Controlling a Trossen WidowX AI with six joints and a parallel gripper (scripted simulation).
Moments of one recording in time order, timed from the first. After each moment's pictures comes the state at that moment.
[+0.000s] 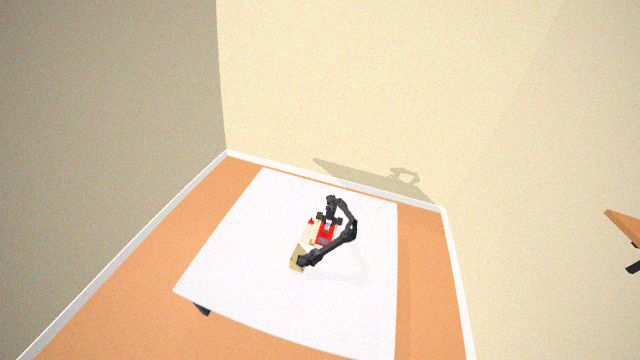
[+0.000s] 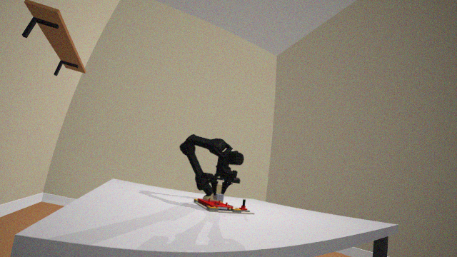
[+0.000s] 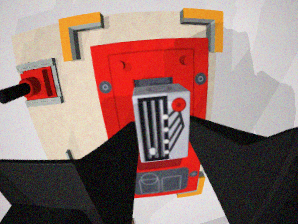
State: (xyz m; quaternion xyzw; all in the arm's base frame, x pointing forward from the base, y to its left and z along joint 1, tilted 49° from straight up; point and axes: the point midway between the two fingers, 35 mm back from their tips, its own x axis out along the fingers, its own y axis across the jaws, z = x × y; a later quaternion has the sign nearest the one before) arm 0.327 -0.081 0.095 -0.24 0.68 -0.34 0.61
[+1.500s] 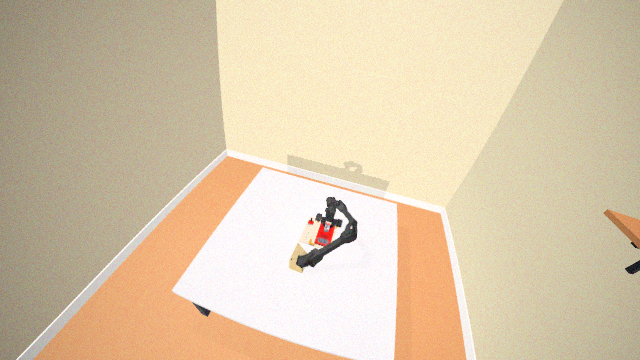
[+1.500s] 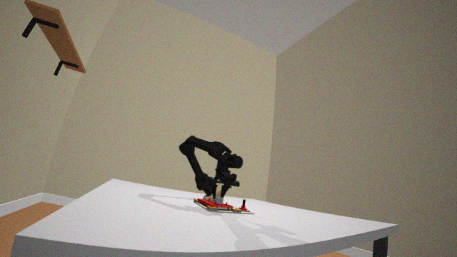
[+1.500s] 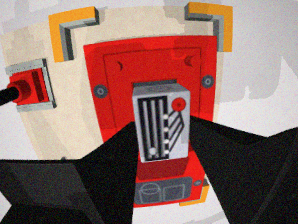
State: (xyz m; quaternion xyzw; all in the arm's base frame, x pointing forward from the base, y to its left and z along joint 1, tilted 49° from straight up) arm 0.325 -0.093 0.085 -0.24 0.68 -0.34 0.61
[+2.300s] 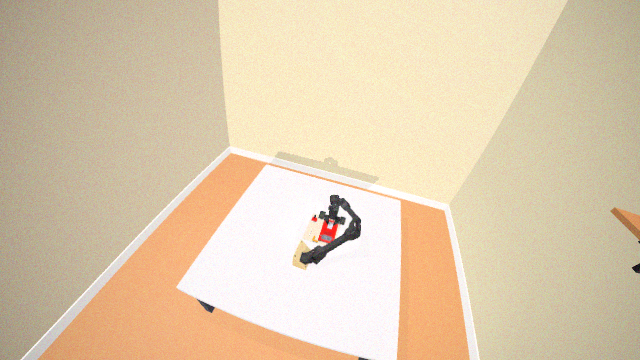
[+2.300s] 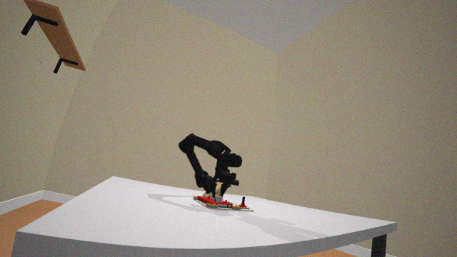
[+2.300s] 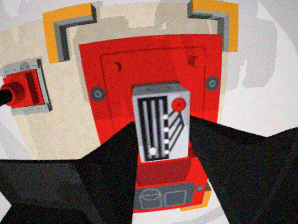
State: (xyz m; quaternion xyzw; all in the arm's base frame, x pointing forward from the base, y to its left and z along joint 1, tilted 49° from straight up) arm 0.324 -0.099 0.079 -0.24 0.68 -0.34 0.61
